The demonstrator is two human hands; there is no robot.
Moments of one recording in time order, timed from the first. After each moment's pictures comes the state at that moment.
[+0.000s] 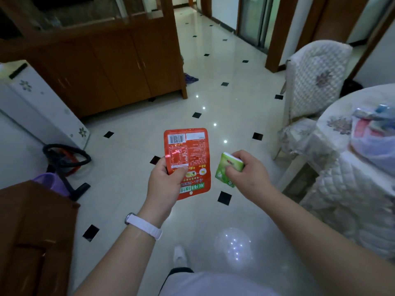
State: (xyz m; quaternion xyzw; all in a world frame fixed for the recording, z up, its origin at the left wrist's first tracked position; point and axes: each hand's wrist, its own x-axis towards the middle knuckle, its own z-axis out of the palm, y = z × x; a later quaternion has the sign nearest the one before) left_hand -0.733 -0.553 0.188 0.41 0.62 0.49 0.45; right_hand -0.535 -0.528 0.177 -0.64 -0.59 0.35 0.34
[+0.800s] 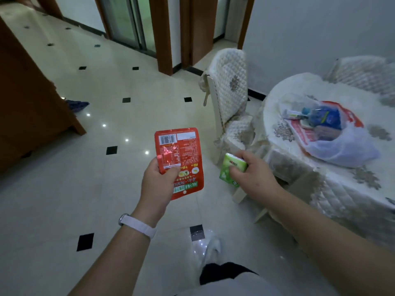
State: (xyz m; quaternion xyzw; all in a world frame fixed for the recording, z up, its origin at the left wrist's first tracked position) left_hand -0.712 -0.149 0.168 0.55 0.48 0.33 0.61; right_hand -0.521 -0.259 0.184 -0.82 -0.40 0.21 0.36
